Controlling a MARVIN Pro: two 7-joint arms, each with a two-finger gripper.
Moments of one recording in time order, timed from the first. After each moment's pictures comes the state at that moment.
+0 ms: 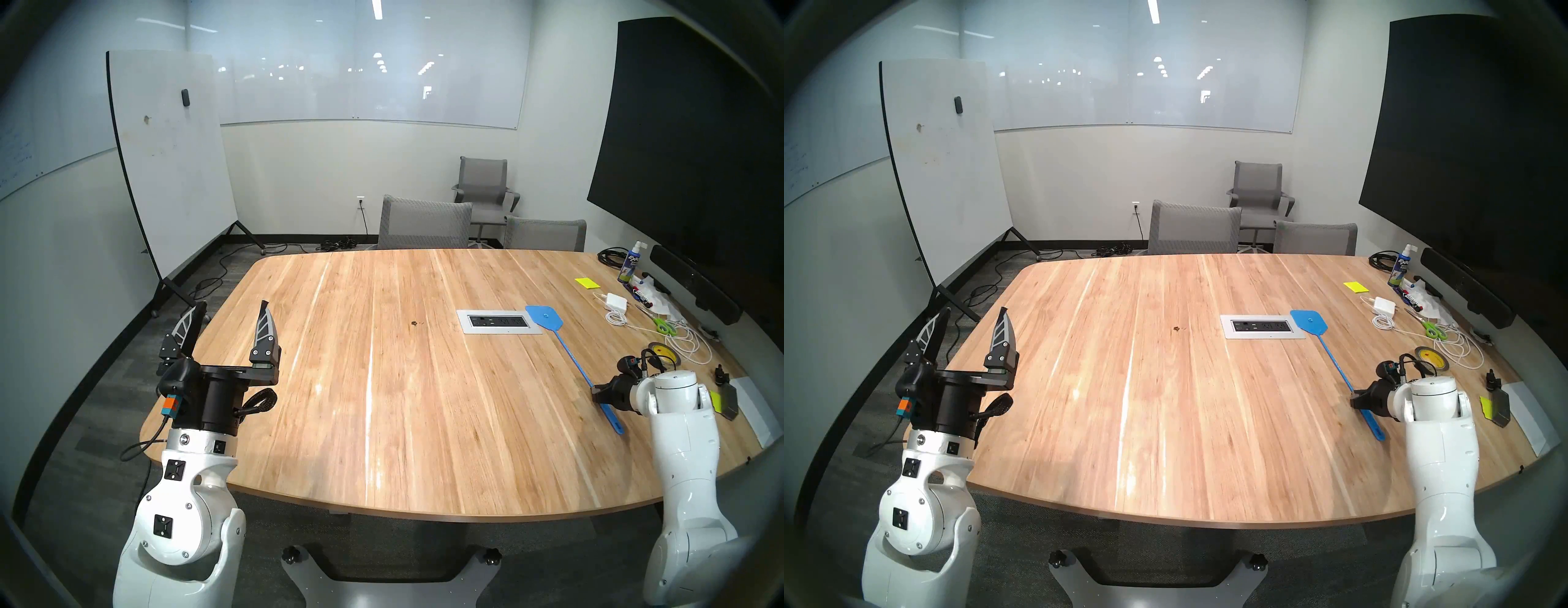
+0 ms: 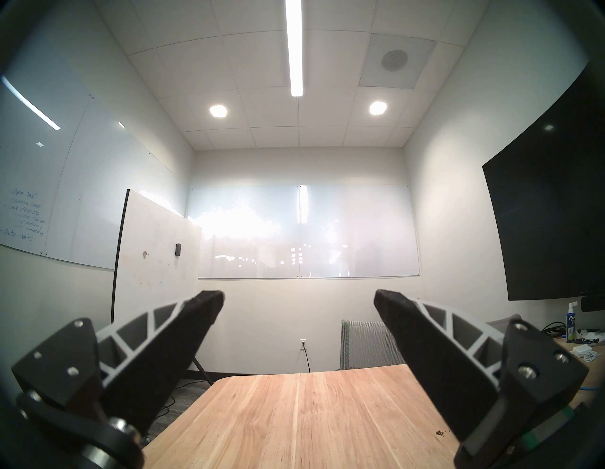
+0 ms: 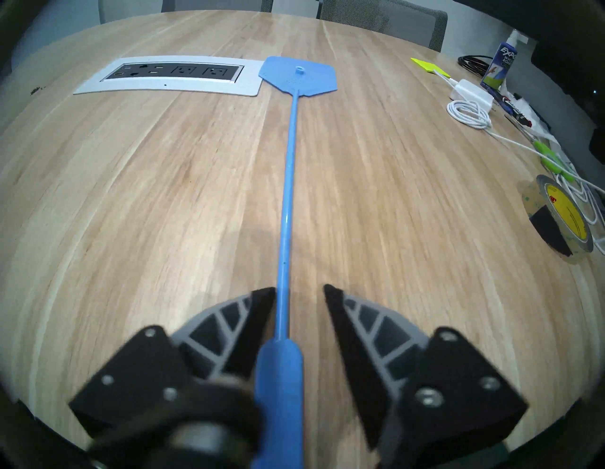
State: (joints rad) left arm 2.15 -1.45 -1.63 -2.29 -0.09 -0.33 0.07; right arm -1.31 -1.10 1.95 -1.15 -0.24 0.55 0.66
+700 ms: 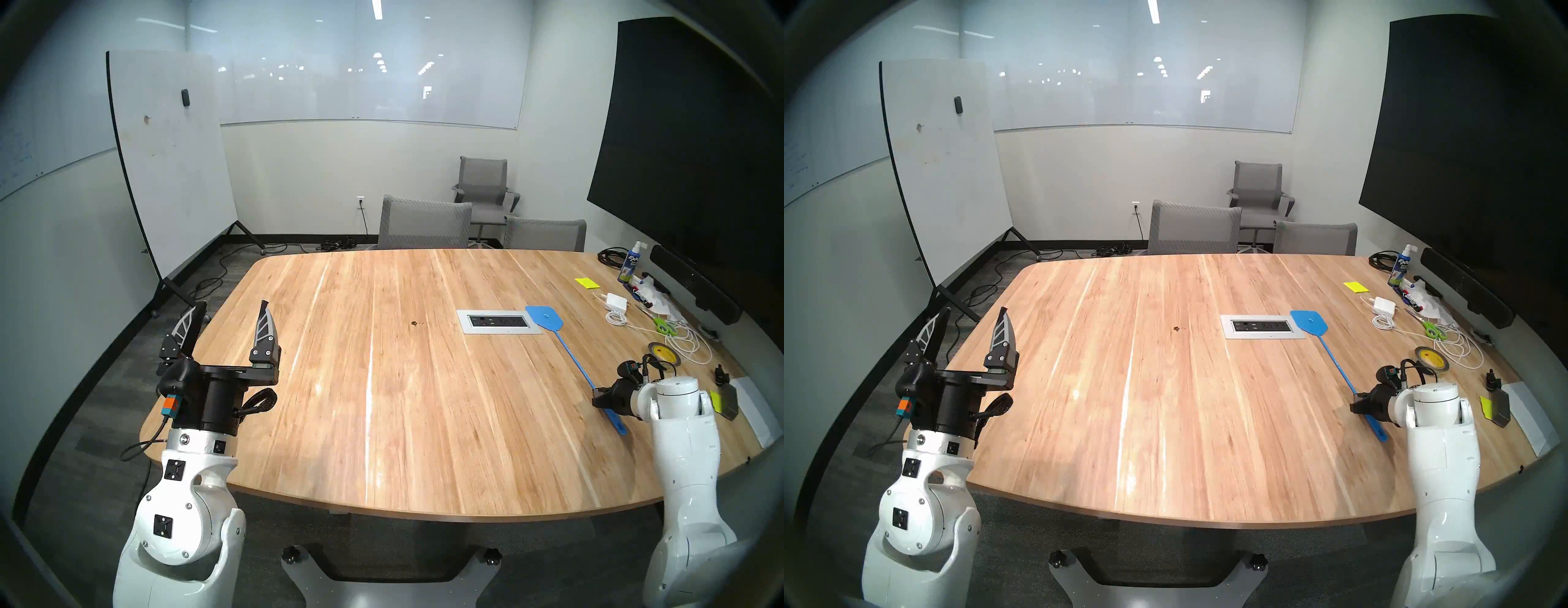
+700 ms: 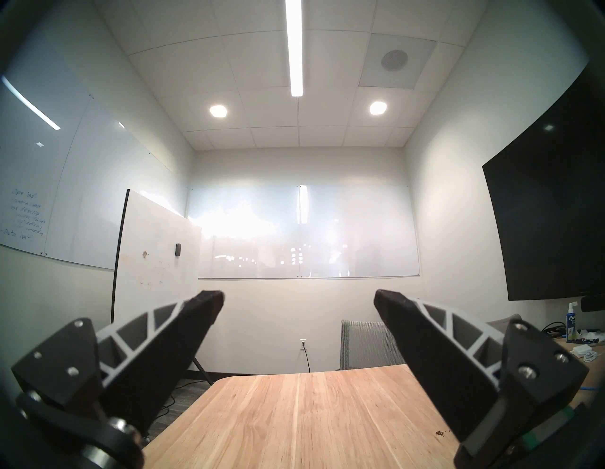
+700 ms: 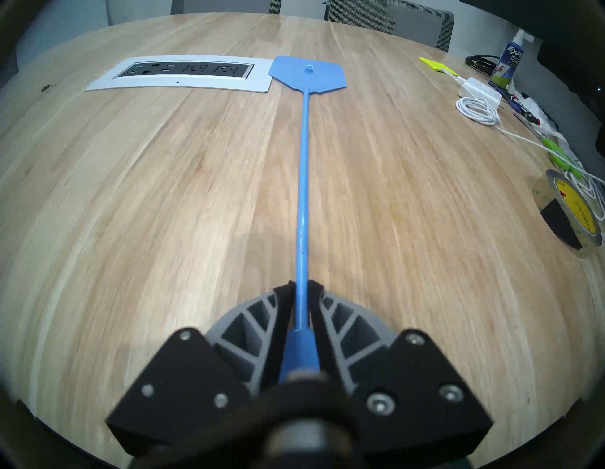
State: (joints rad) left arm 2.15 -1.45 -1.63 -2.29 -0.09 -0.33 0.07; right arm -1.34 -1.10 1.97 -1.16 -0.22 0.52 0.69
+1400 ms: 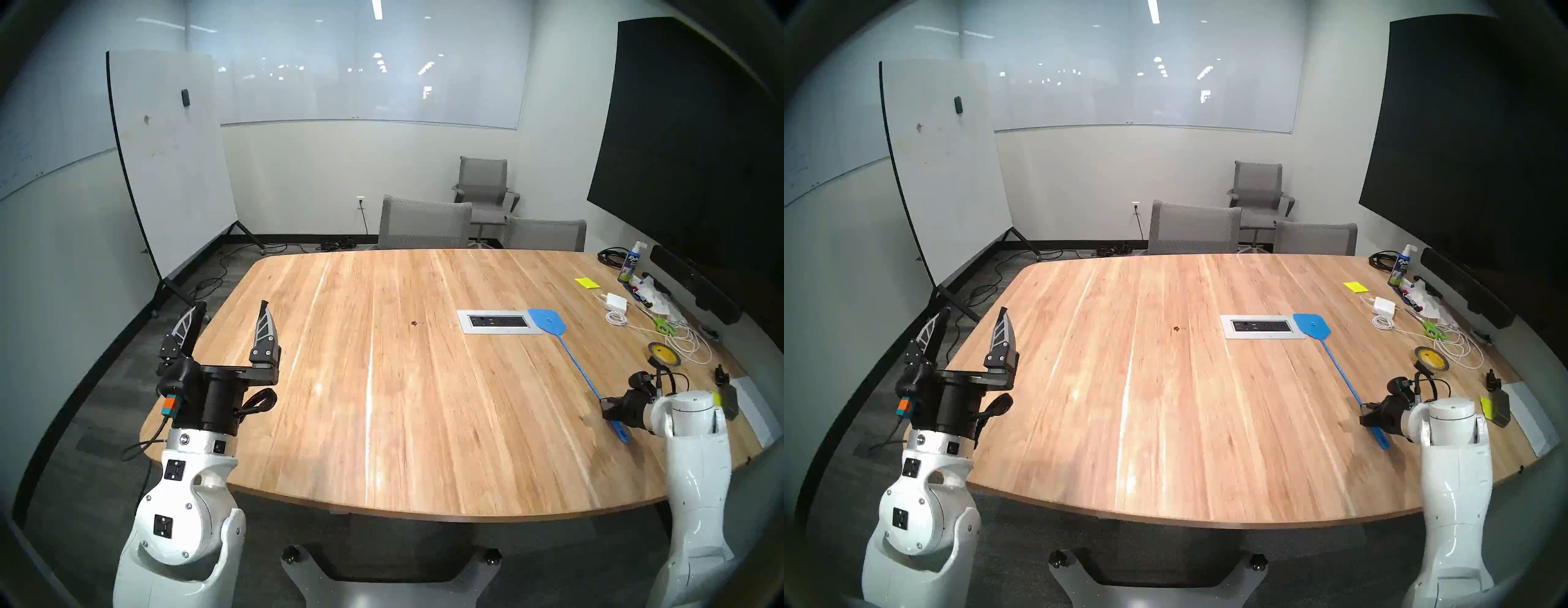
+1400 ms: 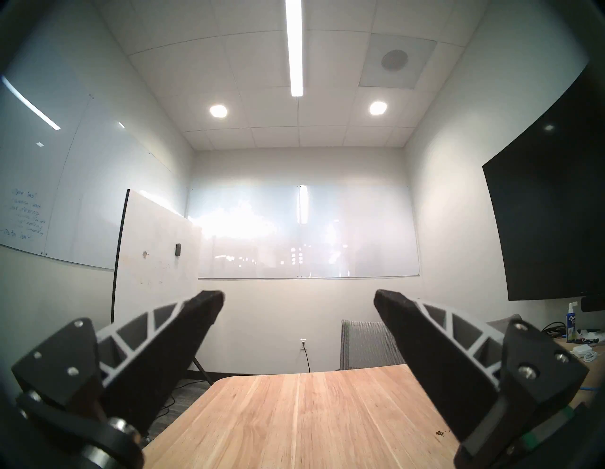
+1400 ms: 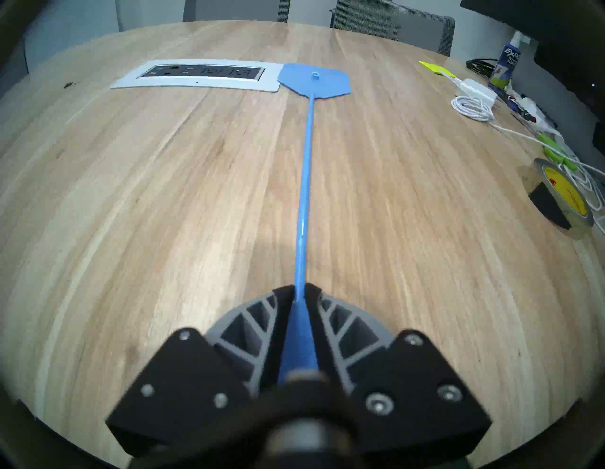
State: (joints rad) left arm 2.15 -1.45 -1.63 -2.29 -0.09 -0.33 0.07; right arm -1.51 -1.11 2.08 -1.34 -0.19 0.52 0.77
